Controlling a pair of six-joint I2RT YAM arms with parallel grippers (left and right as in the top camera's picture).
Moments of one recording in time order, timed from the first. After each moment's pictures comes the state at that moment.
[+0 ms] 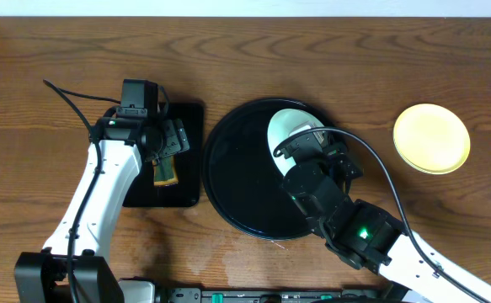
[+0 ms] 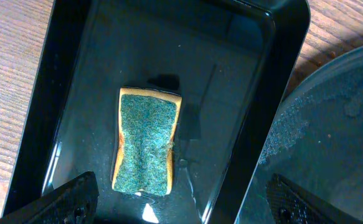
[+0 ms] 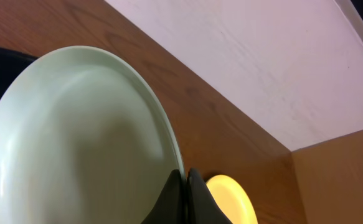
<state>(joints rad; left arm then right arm) -0.07 1.49 1.10 -0.83 0.00 -0.38 0.91 1.14 0.85 -0.35 0.92 -0.19</state>
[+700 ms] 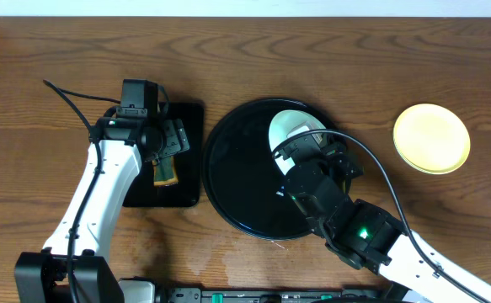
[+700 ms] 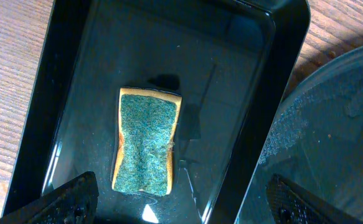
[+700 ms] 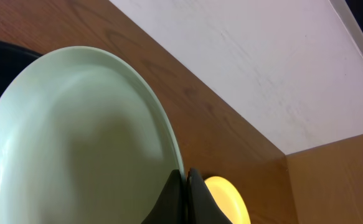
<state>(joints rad) -0.07 1.49 1.10 -0.83 0.00 -0.38 0.91 1.14 0.85 -0.35 0.92 -0.23</state>
